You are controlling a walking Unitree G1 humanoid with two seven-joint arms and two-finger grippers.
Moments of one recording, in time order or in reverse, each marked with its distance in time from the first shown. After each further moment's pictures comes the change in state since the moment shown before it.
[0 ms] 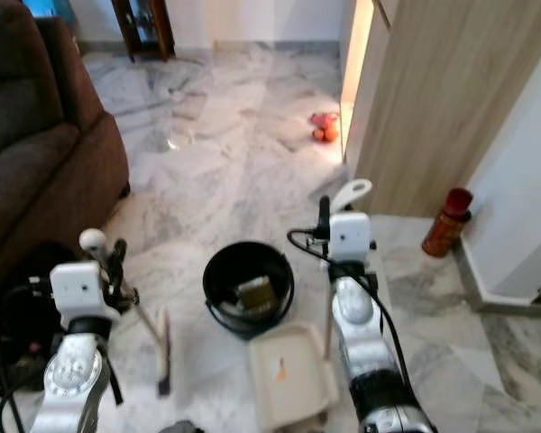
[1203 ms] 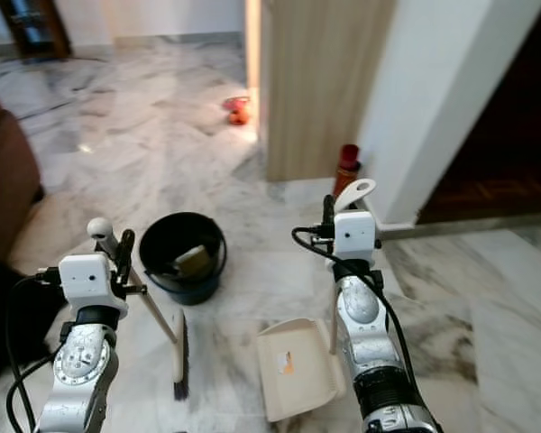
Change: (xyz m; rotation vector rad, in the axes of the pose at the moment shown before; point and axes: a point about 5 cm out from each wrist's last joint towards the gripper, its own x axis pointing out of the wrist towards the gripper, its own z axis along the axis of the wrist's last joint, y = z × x) left arm 0.007 -0.008 0.002 -0.019 -0.011 -0.013; right arm 0.001 0.000 0.000 -0.003 0.010 0.020
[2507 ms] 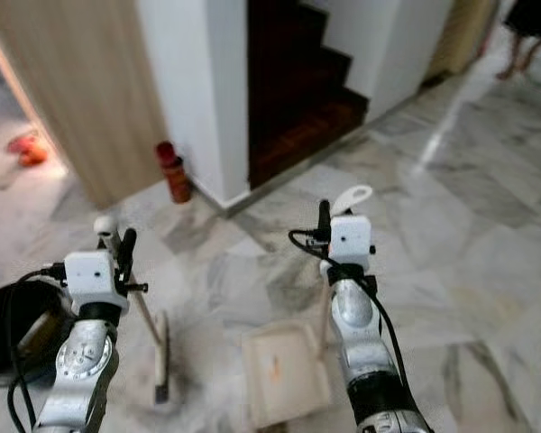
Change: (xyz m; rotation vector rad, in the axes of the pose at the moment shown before) left arm 0.004 0.000 -0.004 0.009 0.015 -0.003; right arm -0.003 0.007 -0.002 -0.011 0.015 0.010
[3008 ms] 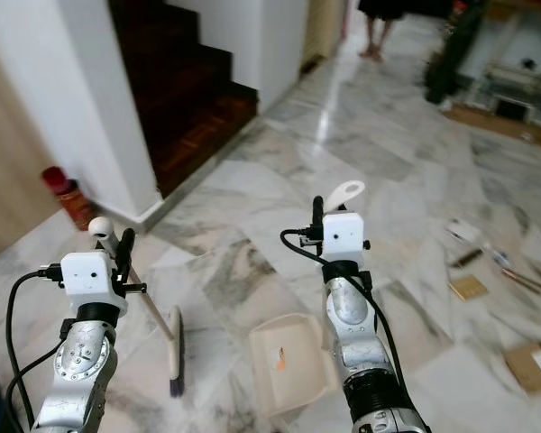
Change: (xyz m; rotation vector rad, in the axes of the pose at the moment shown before) left arm 0.001 0.001 0.001 0.009 -0.004 -0.004; right arm 0.002 0.007 0.006 0.023 -0.023 0.007
